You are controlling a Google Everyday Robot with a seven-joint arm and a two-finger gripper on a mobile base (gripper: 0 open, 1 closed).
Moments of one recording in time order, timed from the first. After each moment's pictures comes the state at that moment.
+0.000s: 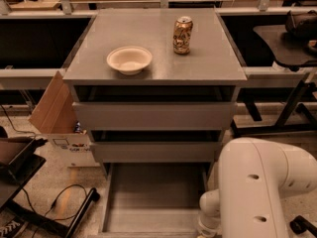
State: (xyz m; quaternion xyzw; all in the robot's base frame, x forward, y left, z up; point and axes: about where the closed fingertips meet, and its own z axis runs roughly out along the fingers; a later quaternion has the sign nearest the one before) arm 0.401 -0.184 0.198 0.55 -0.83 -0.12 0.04
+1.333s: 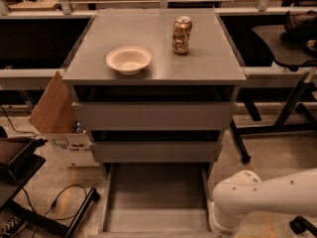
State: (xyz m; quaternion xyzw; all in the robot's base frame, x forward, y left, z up) arm 0.348 -0.184 0.442 0.66 -0.75 -0.07 0.02
